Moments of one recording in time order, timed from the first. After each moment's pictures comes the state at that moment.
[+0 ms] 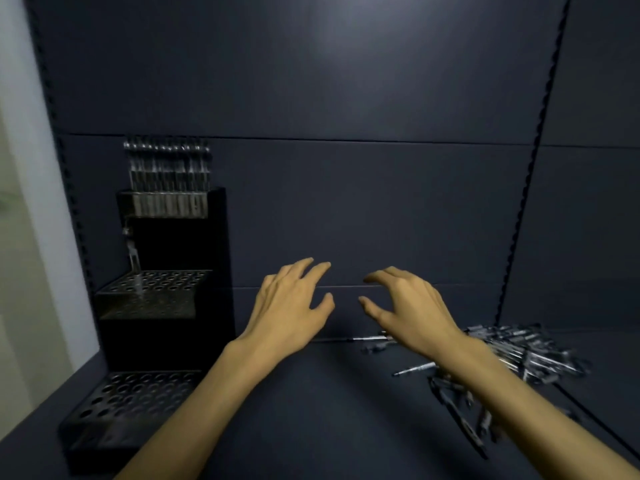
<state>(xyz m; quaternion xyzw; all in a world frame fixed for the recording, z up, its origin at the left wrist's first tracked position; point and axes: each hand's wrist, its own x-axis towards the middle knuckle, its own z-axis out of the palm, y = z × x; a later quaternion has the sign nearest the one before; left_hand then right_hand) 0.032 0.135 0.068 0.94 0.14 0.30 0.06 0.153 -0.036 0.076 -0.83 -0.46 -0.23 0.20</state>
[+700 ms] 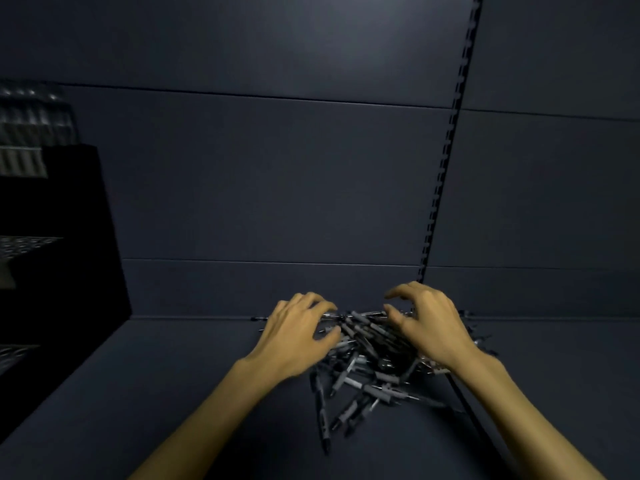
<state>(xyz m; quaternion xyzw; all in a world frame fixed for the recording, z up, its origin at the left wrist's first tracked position) 0.197 -0.007 -0.021 0.97 0.12 0.21 0.08 0.339 -0.201 0.013 -0.86 -0.42 -0.14 0.24</state>
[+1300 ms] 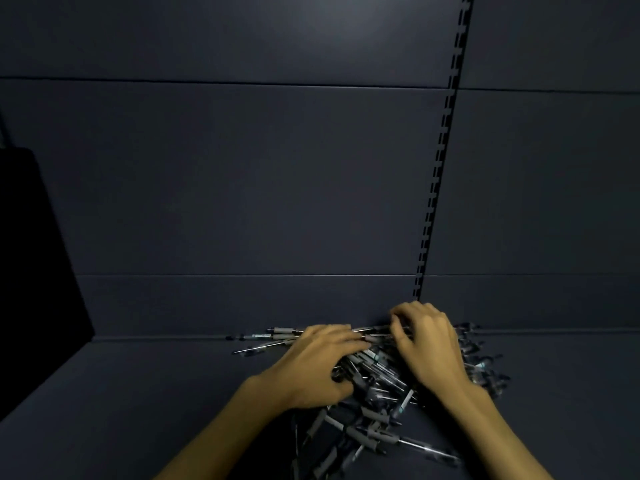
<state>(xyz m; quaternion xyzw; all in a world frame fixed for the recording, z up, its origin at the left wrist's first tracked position) 0.272 -0.016 -0.048 0.99 -0.02 0.11 0.09 0.414 -0.185 -0.045 -0.84 -0.39 -0.23 0.31</state>
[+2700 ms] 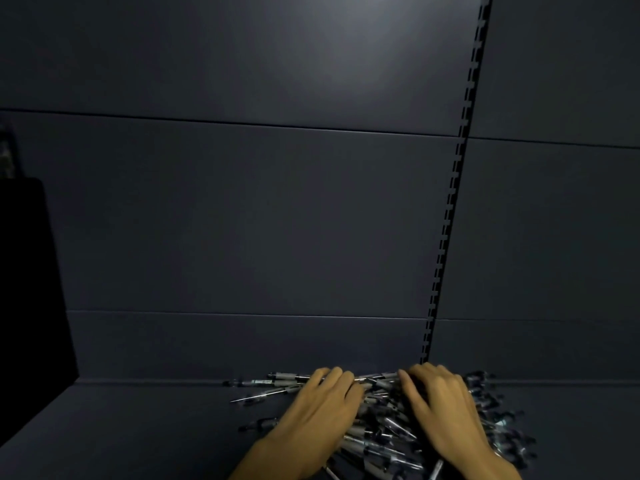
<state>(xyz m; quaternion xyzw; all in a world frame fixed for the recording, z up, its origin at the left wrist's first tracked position) 0.274 -0.015 -0.055 0.97 -0.06 0.20 -0.09 0.424 -0.182 -0.071 -0.85 -0.39 -0.22 0.28</state>
